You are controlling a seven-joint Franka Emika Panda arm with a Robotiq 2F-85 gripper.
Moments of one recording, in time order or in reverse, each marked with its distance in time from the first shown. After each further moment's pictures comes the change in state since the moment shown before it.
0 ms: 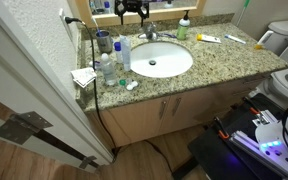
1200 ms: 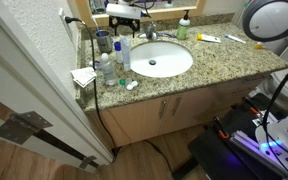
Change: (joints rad) arm 0.016 0.286 -0.001 0.299 0.004 0.017 -0.006
